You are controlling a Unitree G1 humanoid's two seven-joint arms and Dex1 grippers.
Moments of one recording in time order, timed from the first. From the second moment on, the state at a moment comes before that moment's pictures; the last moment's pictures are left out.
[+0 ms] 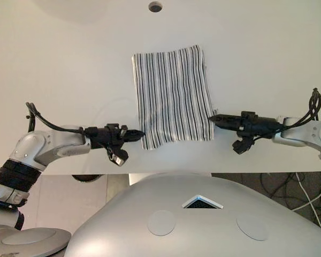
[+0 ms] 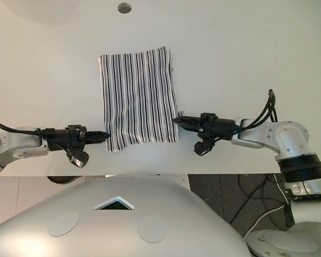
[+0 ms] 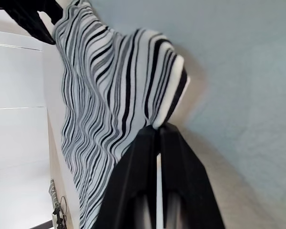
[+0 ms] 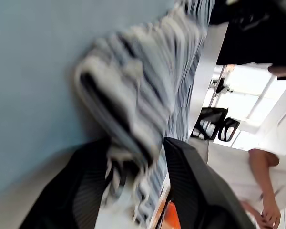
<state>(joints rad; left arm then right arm) 0.13 1.00 -0.41 -0.07 0.72 -0.92 -0.38 0.03 -0.92 0.29 -0.03 -1.25 -1.07 -0.09</state>
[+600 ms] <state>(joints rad) 0.12 0.99 -0.42 -0.07 0.74 -0.93 -0.38 0.00 -1.03 0.42 -0.05 -1.14 -0.99 -0.06</state>
